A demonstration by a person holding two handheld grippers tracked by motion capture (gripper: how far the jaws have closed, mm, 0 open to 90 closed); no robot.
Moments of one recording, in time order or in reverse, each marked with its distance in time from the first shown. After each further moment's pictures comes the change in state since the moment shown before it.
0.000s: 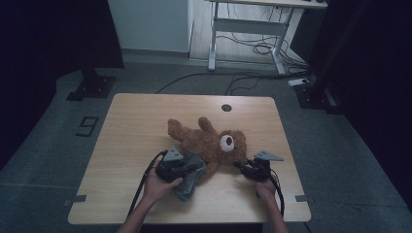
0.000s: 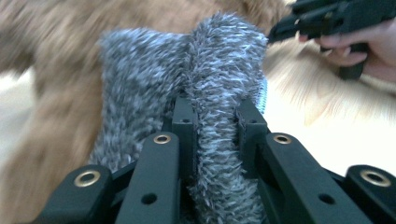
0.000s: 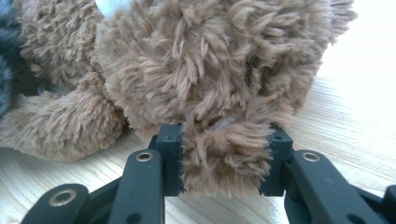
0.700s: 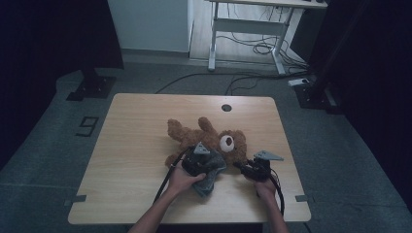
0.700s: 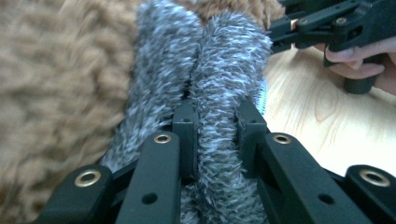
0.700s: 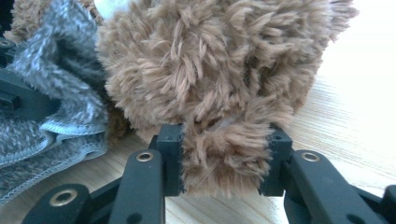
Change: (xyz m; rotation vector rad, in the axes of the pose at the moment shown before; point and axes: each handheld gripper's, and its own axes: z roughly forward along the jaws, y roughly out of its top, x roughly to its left) left arm -0.014 0.018 0.060 0.097 -0.058 0.005; right arm -0.001 0.001 -0.001 0.011 0.008 0.004
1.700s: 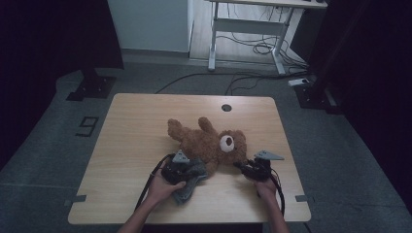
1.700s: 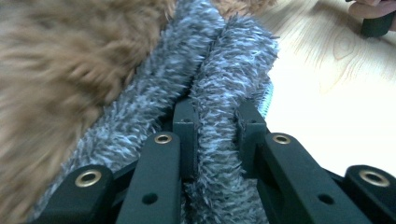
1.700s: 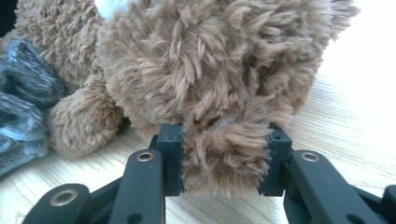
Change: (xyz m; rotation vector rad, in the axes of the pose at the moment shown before) left arm 0.017 -0.046 -0.045 0.020 0.043 -0.009; right arm -0.002 0.000 0.000 0.001 0.013 0.006
